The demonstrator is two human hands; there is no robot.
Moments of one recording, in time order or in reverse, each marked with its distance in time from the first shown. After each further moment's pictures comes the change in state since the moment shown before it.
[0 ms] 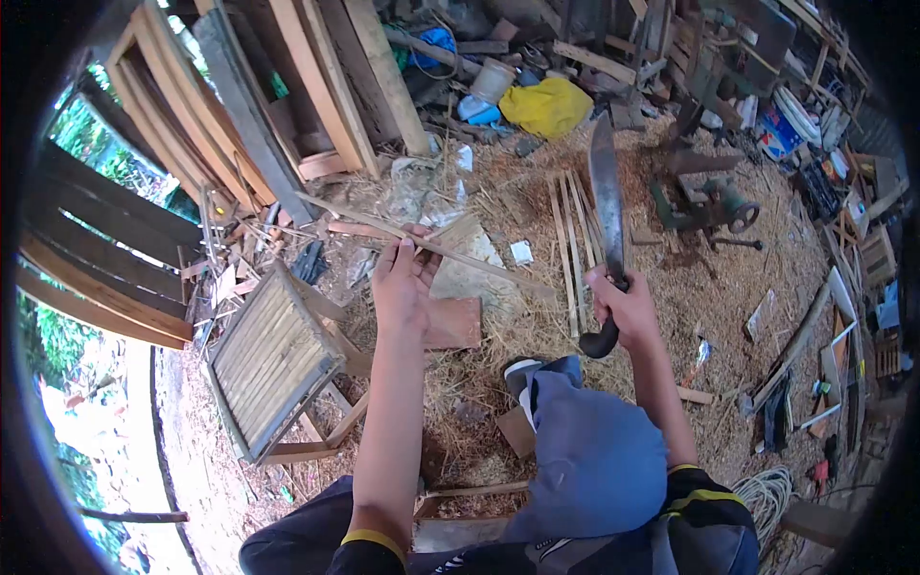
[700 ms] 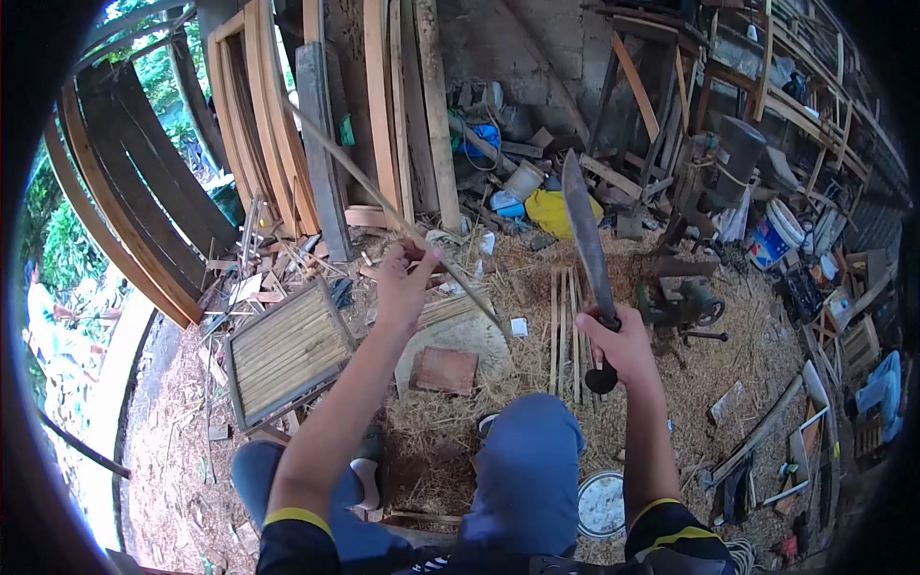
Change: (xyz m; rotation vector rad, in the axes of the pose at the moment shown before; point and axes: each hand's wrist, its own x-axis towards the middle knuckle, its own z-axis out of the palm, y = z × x) left_hand -0.075 0.118 0.065 0.431 -0.076 0.333; right_hand -0.081 -0.141 0.000 -0.215 -0.187 -0.254
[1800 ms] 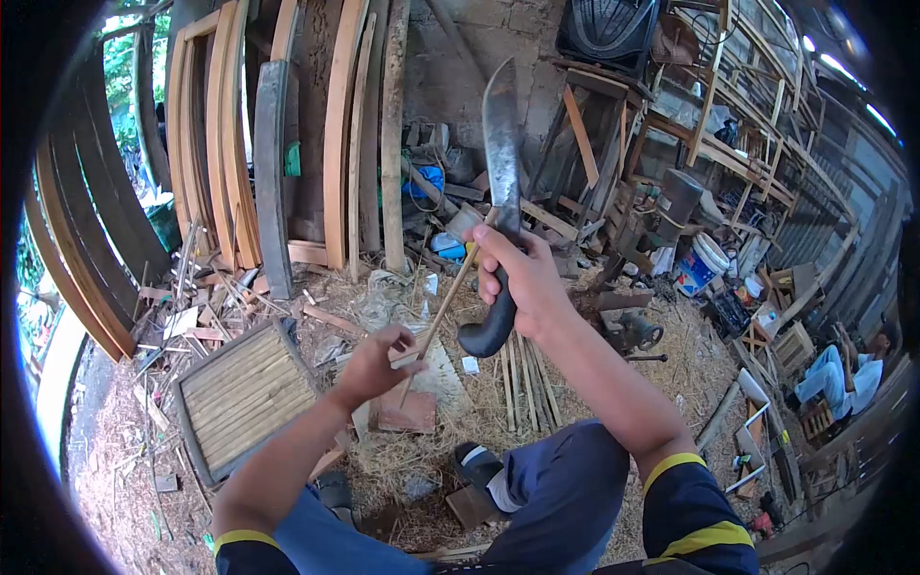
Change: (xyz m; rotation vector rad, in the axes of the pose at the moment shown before) left_hand -0.001 -0.030 -0.103 0.617 -0.538 0.508; right_hand 0.051 -0.168 0.168 0.400 -0.194 -0.113
